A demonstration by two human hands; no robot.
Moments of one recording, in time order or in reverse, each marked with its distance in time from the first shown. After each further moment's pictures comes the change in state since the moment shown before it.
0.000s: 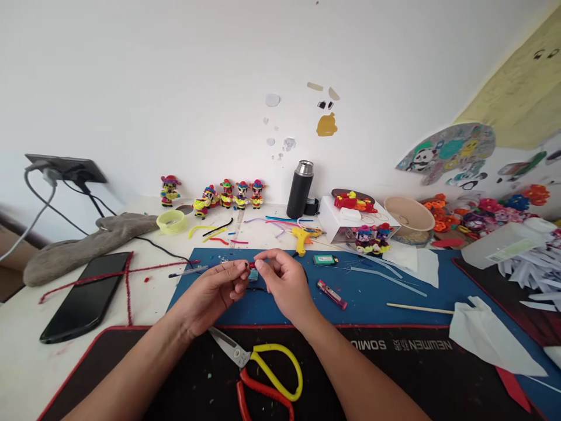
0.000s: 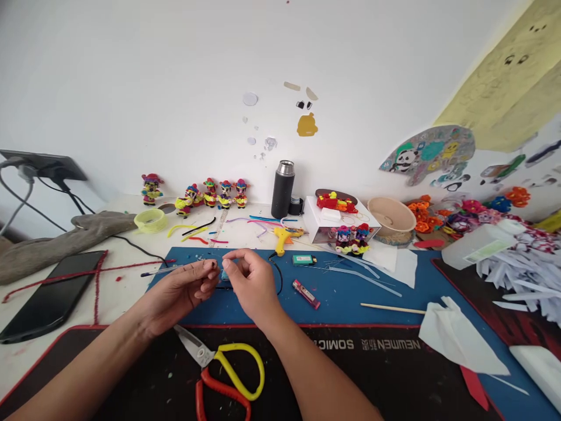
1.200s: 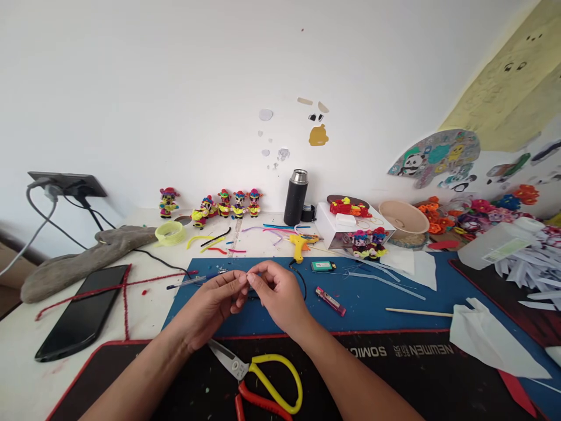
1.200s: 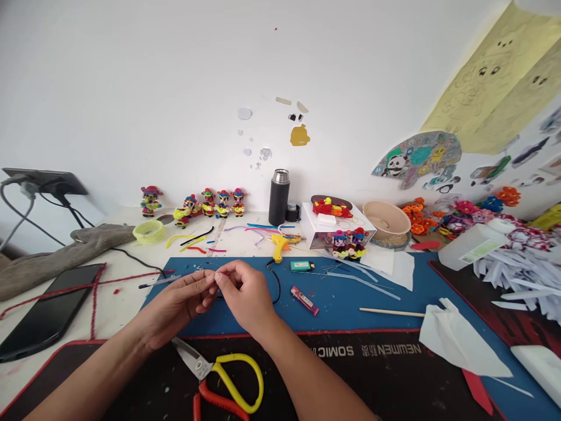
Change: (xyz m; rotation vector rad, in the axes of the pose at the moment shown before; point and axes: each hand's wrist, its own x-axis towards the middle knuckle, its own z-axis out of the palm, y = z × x) left_hand -0.002 -0.003 0.003 0.182 -0.004 0.018; right_hand -0.003 0.004 0.004 -0.075 -0.057 -0.029
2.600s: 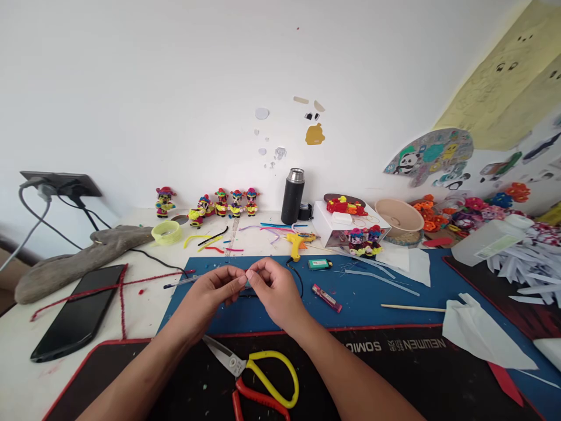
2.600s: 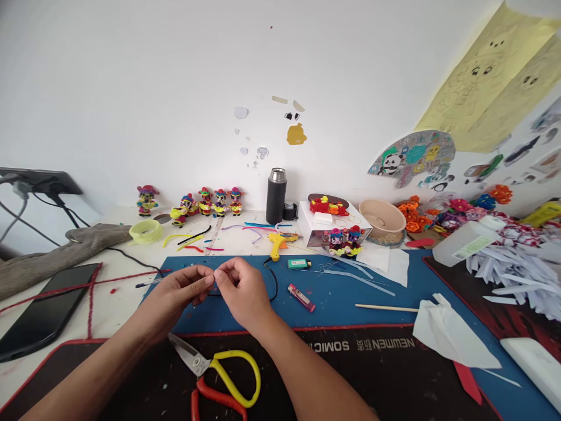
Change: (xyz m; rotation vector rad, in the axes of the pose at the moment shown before) left_hand 0.000 0.000 -0.007 0.442 0.101 0.178; right_hand 0.001 0.001 0.001 0.040 0.011 0.053
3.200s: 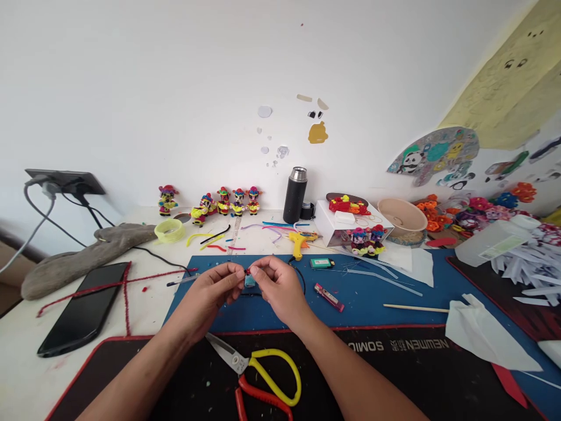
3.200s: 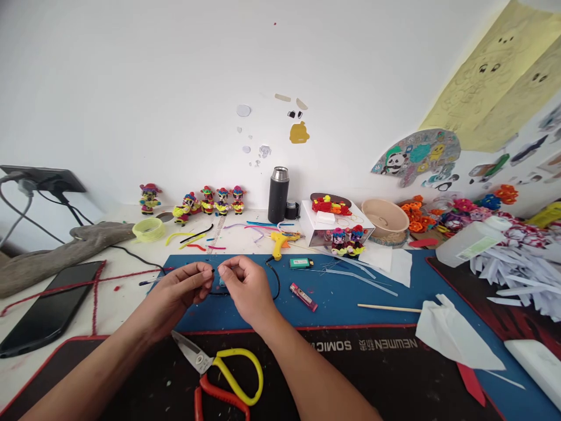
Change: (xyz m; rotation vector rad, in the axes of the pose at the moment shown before) left_hand -0.002 0.004 0.002 -0.250 0.011 -0.048; right_hand 0.005 0.011 0.000 0.198 -0.005 0.055
